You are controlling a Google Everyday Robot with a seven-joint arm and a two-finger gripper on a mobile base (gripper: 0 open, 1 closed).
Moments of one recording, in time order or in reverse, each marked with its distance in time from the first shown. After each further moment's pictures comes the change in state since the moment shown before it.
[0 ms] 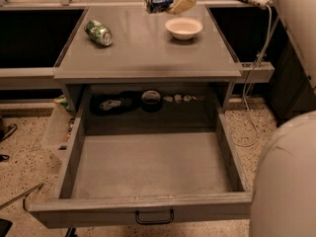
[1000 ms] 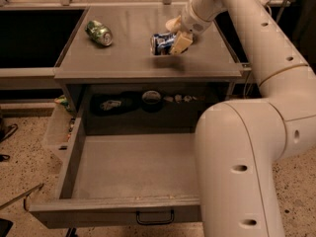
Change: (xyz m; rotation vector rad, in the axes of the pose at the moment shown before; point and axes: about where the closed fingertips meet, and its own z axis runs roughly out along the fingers) arm 0.077 0.097 0.091 -0.375 0.088 0.245
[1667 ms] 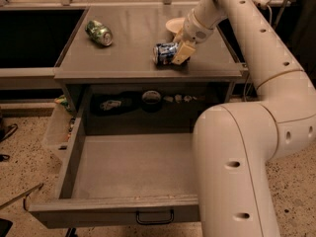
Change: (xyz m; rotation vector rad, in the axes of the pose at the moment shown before) arm 0.016 0.029 0.013 -0.123 -0.002 0.036
